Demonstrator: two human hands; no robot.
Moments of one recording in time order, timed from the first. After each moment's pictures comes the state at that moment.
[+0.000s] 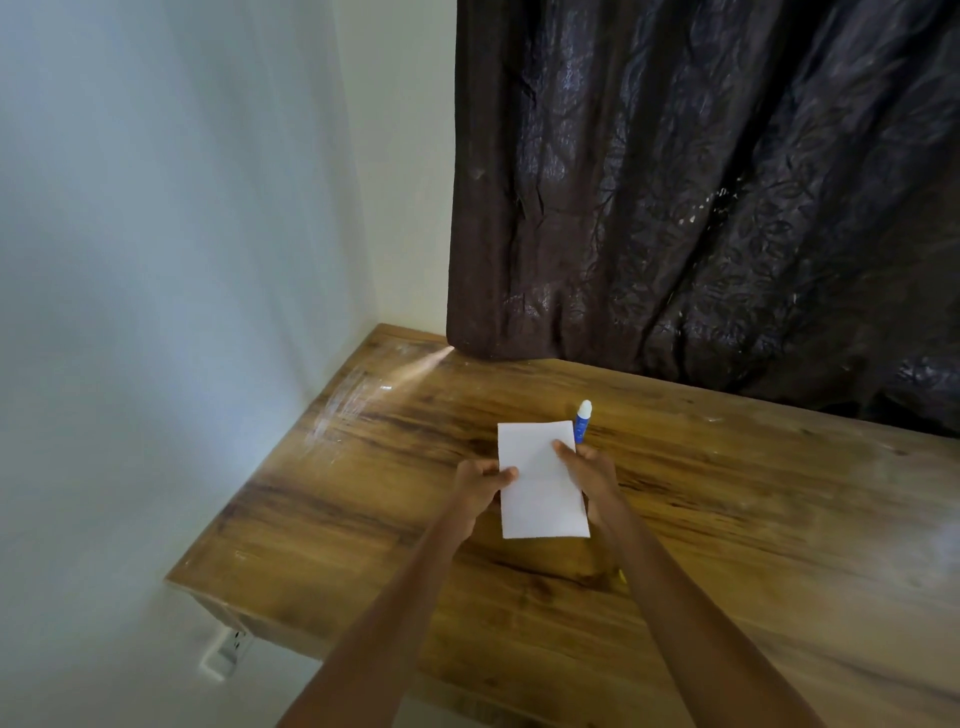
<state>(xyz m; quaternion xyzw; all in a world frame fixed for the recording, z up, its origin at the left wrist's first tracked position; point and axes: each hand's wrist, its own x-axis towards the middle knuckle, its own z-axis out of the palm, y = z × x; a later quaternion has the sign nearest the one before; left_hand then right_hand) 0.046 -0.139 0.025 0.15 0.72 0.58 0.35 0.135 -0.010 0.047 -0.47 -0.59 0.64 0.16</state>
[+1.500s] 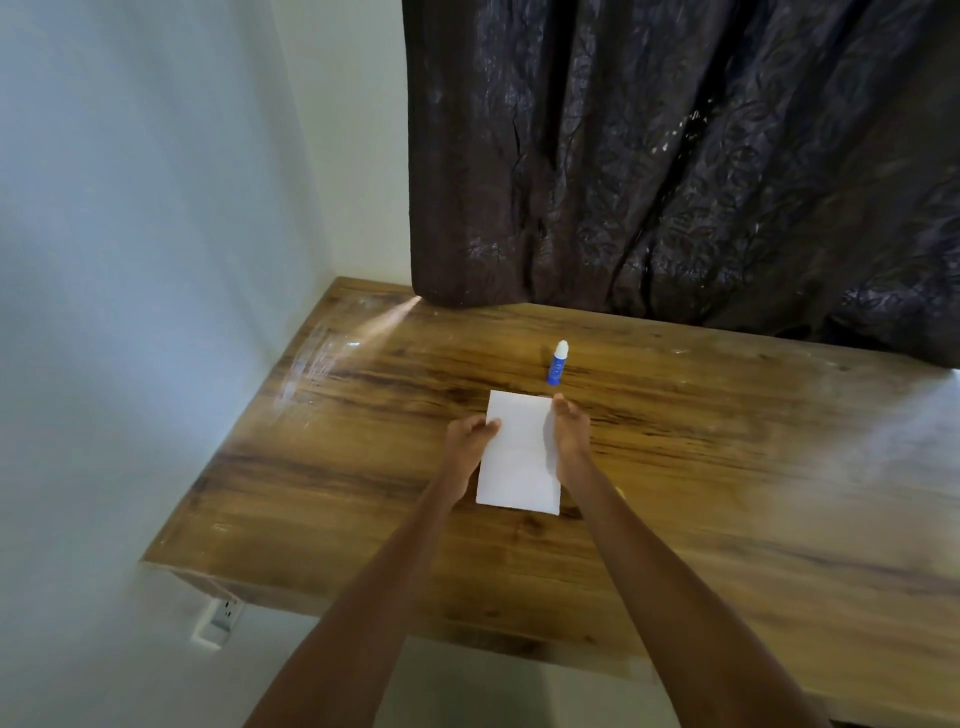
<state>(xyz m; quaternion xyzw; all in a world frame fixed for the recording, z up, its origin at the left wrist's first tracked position) 0.050 -0.136 -0.004 0.15 0.70 0.61 0.35 0.134 -0.036 0.024 -0.53 -0.49 0.63 0.30</state>
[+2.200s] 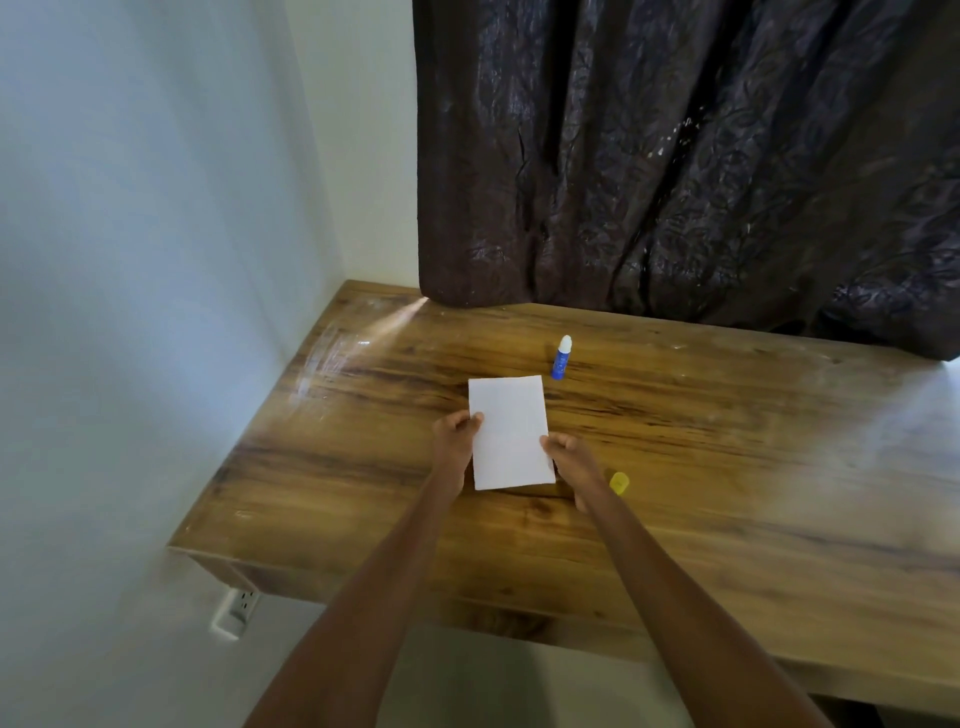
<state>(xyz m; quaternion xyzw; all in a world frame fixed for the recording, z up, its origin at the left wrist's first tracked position) 0.050 -0.162 0.005 0.10 0.74 0.61 0.28 0.176 -0.064 0.008 -0.50 -0.63 0.59 0.14</state>
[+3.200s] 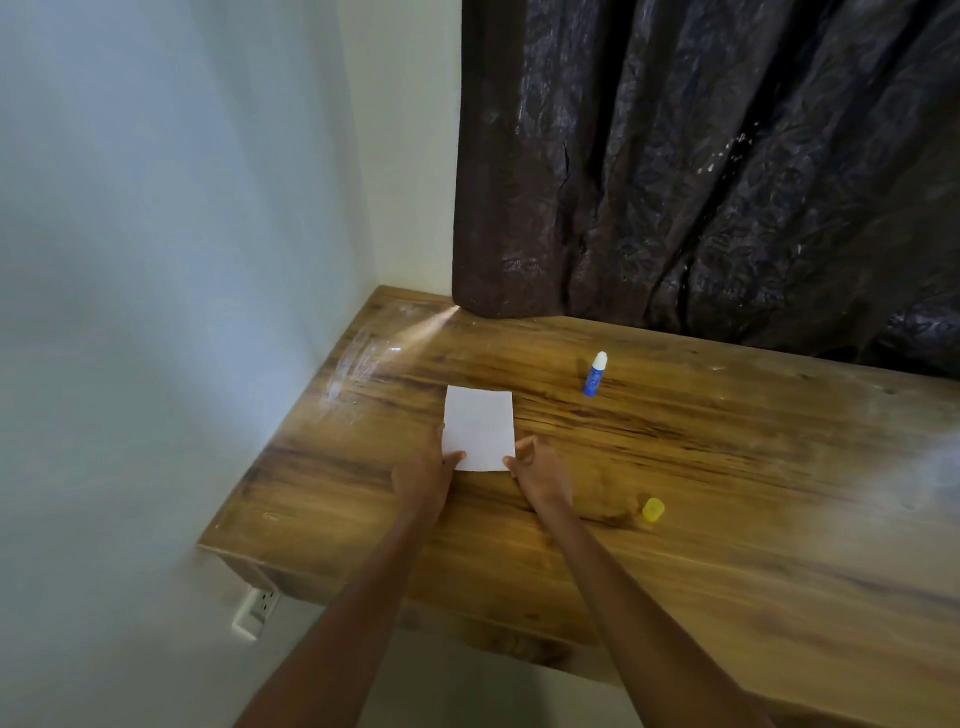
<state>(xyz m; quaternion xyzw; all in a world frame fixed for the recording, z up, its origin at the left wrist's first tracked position) 0.018 -0.229 -0.007 0.24 0.91 0.32 0.09 0.117 -0.113 0.000 -0.44 -0.80 0.39 0.13</state>
